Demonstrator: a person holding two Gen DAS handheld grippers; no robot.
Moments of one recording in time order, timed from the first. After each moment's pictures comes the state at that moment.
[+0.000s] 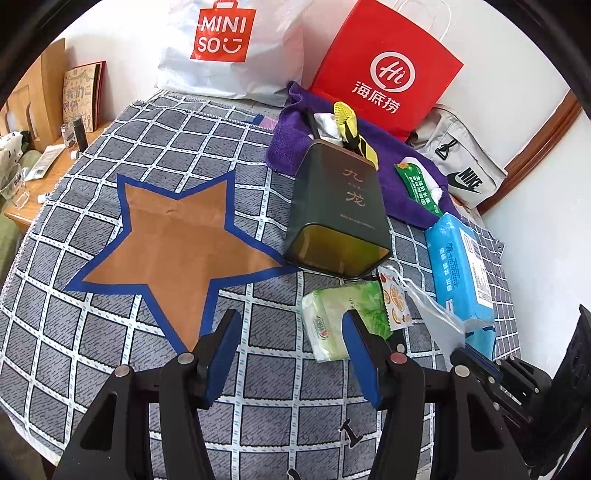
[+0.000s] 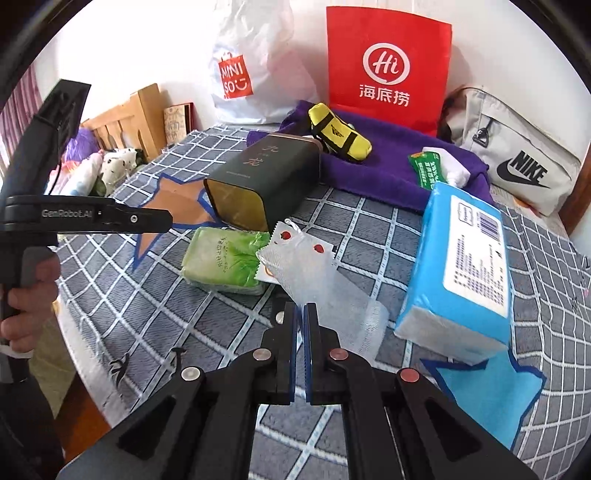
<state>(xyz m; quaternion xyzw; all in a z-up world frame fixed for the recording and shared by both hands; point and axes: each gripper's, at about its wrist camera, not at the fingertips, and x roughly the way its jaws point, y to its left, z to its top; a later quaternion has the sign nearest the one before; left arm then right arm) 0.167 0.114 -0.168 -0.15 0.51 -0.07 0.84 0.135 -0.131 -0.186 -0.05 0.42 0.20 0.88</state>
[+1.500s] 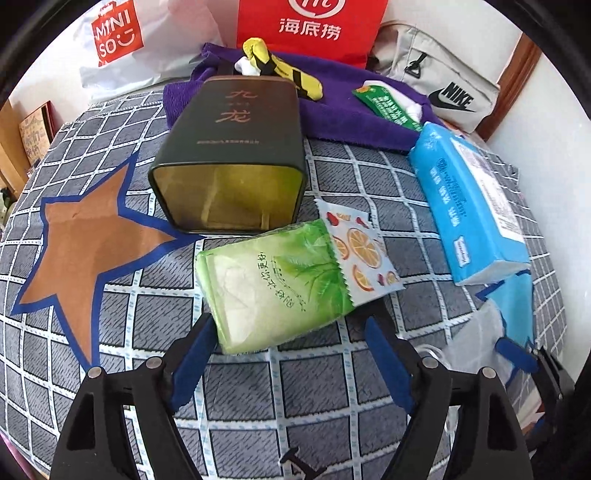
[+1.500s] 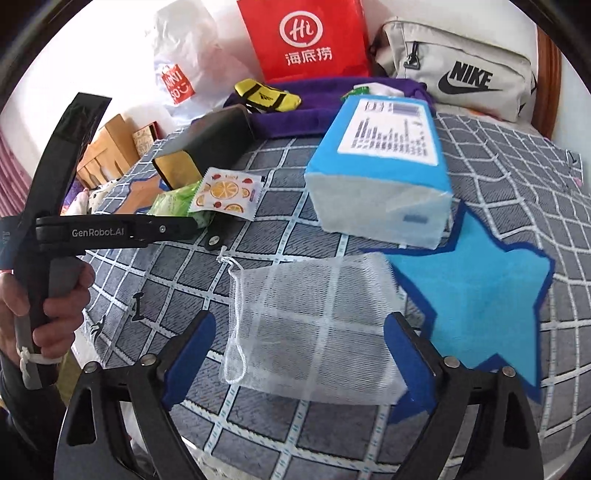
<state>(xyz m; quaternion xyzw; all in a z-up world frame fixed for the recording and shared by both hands) 0.182 0.014 -0.211 -0.03 0.55 -0.08 0.83 0.111 -0.198 -0.243 0.06 0.46 0.16 0.87</state>
